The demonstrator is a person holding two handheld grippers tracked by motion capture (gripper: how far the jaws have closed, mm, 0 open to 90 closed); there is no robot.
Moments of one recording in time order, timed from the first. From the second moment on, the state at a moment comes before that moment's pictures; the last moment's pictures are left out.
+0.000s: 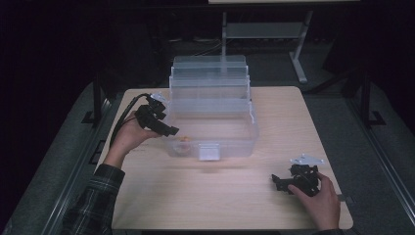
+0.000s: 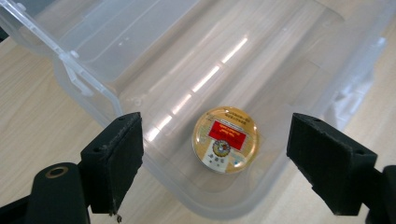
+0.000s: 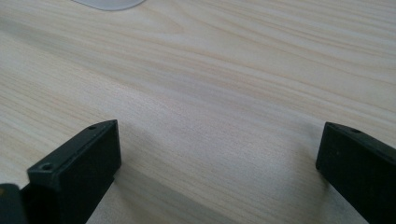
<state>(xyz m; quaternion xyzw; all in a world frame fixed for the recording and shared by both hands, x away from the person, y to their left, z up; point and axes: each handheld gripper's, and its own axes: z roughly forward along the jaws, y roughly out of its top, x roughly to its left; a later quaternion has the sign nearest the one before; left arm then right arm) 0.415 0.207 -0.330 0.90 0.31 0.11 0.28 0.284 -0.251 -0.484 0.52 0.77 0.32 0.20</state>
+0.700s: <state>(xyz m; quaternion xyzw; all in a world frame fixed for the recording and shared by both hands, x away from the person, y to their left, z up) 0.378 0.235 -0.340 0.89 0.32 0.13 0.31 0.284 -0.251 -0.484 0.52 0.77 0.32 0.20</state>
